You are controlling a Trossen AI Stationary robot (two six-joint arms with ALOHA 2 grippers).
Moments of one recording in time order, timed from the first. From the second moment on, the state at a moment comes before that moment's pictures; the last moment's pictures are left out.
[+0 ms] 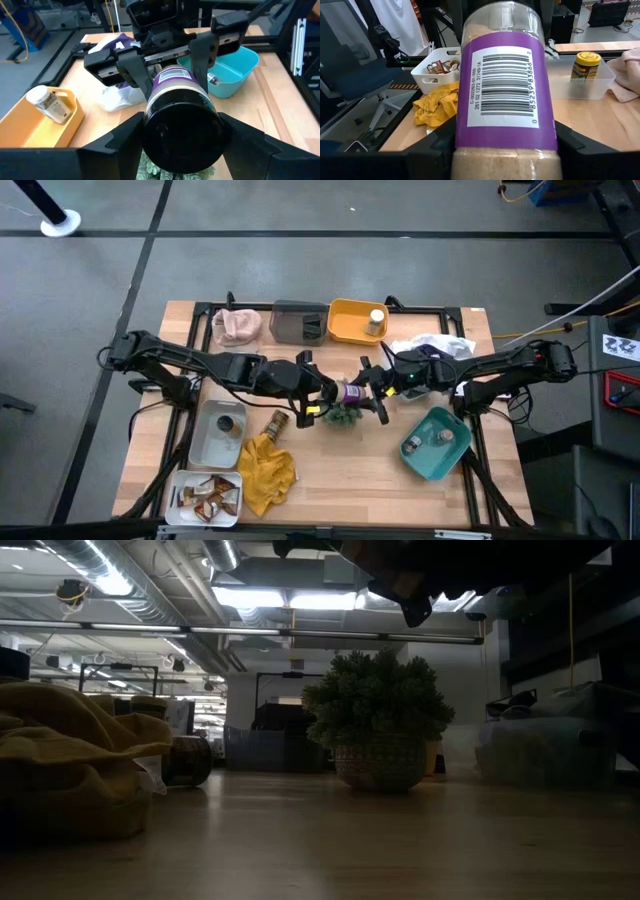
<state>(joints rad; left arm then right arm) -0.17 1.52 1.32 -0.29 -0.28 -0.03 0.01 1.27 0.70 0.35 -0.27 0.07</state>
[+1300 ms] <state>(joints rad) -0.24 1.16 1.32 -1.21 0.07 -0.88 0.01 1.27 0.71 0.33 -0.28 0.07</state>
